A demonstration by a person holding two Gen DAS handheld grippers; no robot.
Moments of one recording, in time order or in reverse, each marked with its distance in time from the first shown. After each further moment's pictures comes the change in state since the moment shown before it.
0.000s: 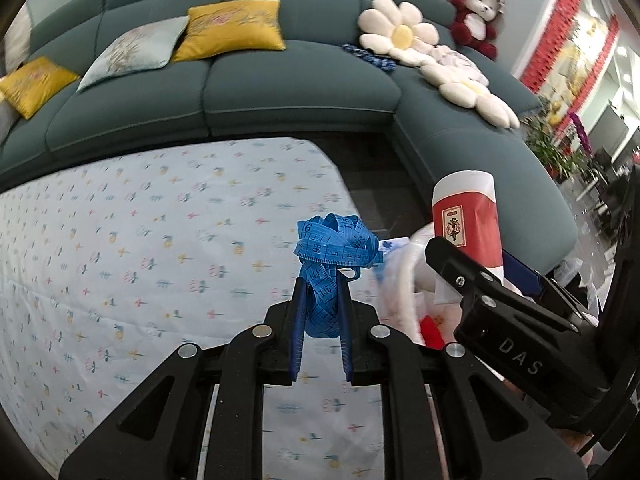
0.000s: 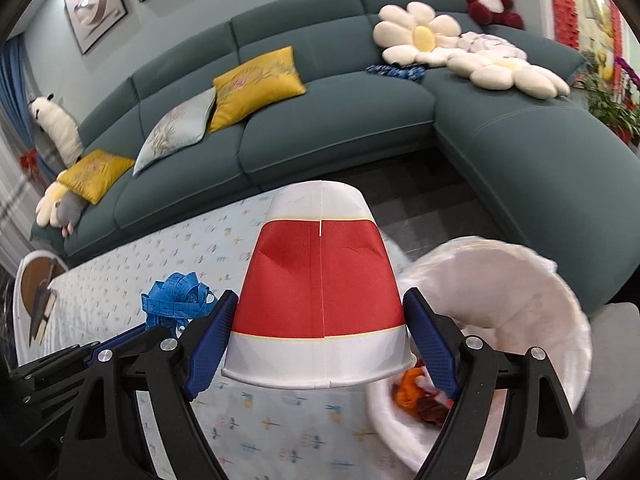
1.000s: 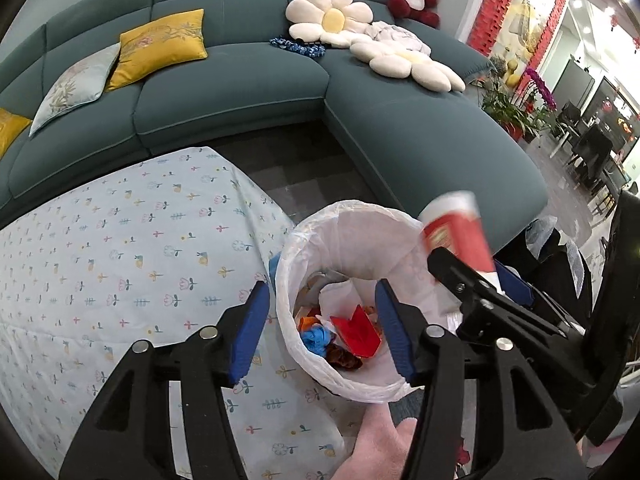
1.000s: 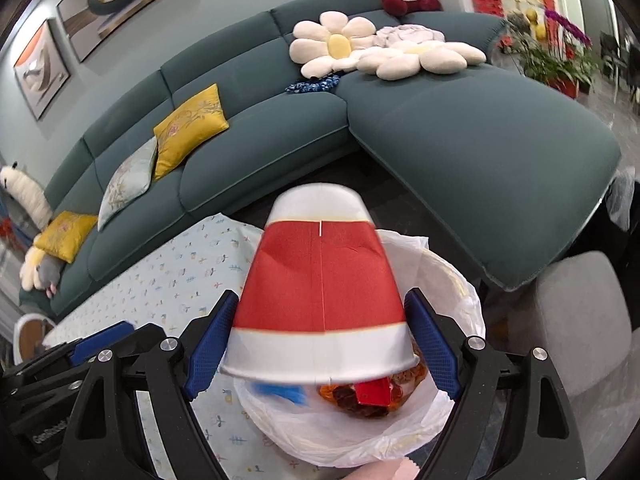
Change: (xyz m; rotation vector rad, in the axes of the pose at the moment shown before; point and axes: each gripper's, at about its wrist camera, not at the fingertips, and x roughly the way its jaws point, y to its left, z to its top) left arm 0.015 -0.118 -0.008 0.150 0.026 -0.069; right arm -0.043 -0.128 -0.017 0.213 -0.046 -0.071
